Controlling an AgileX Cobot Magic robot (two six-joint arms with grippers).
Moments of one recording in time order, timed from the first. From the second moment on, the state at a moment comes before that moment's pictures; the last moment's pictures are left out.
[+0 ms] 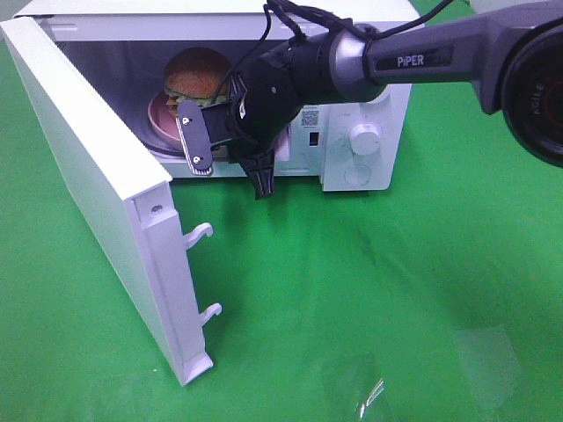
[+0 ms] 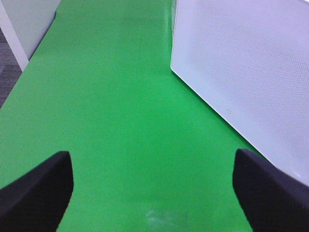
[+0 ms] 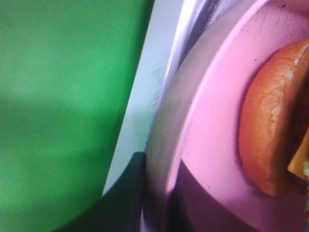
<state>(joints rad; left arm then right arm) 0.06 0.00 -0.52 -0.06 1.08 0.03 0.64 2.36 -1.80 -0.20 0.38 -1.17</state>
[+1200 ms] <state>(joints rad) 0.06 0.00 -0.52 -0.06 1.08 0.03 0.67 2.12 -1.49 -0.25 0.29 -1.25</state>
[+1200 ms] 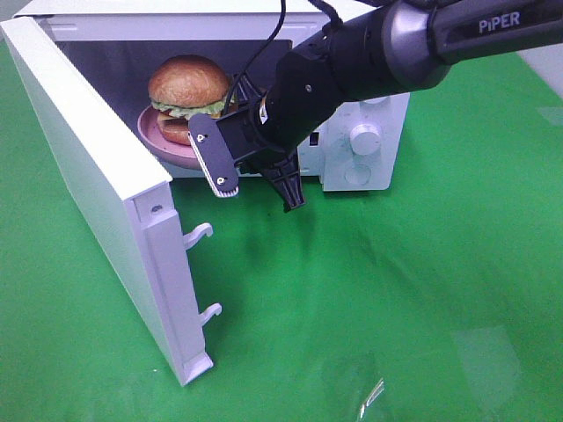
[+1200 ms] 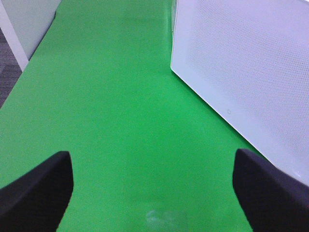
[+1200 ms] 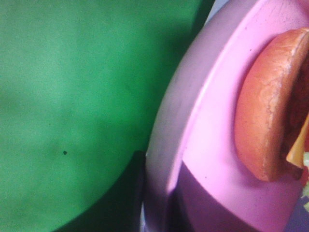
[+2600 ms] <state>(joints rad) 0.06 0.00 -0.52 -0.06 1.08 0.03 0.70 1.58 -0.80 -0.31 0.18 -1.22</state>
